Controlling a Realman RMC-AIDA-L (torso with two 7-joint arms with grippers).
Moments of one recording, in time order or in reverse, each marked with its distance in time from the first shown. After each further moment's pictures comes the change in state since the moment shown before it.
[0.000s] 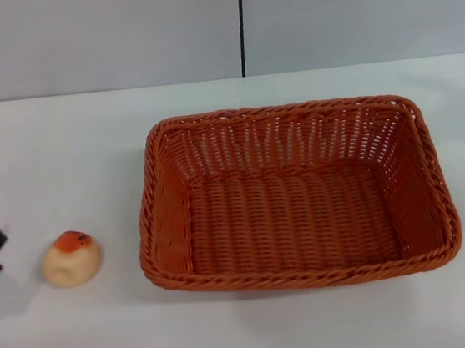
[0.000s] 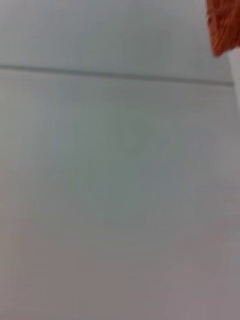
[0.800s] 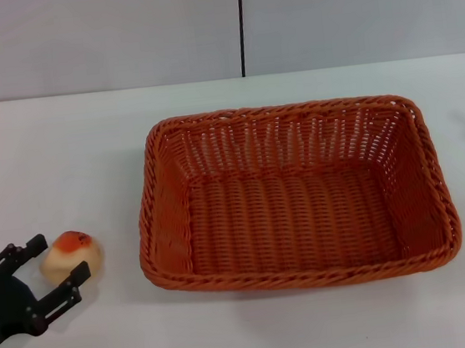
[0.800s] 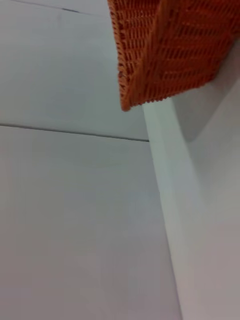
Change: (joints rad) left arm -0.043 -0.009 0.310 0.004 0.000 -0.212 -0.056; right arm -0.067 -0.009 0.117 0.253 0.134 -0.137 -0.079
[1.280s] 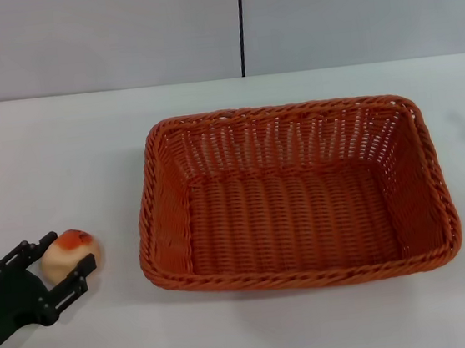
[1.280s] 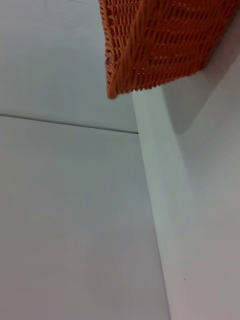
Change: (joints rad) left arm -0.035 -0.001 0.001 -0.045 0.000 -0.078 0.008; right arm 0.006 -0.001 0.004 0.008 -0.013 0.000 0.004
